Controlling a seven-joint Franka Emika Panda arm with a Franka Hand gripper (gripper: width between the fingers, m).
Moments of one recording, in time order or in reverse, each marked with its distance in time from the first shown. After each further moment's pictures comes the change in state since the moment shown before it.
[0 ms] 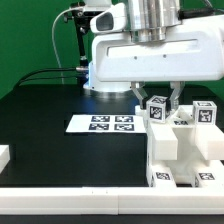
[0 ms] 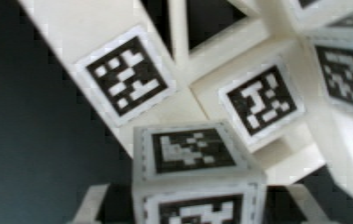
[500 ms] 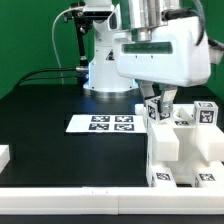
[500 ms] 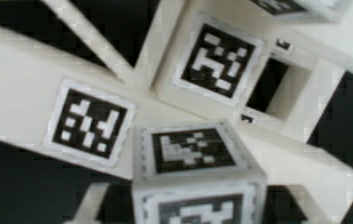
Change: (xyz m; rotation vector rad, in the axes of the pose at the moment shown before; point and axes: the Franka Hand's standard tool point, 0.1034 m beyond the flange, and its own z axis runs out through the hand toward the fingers) arm 0.001 0.002 0.000 0.018 0.025 0.605
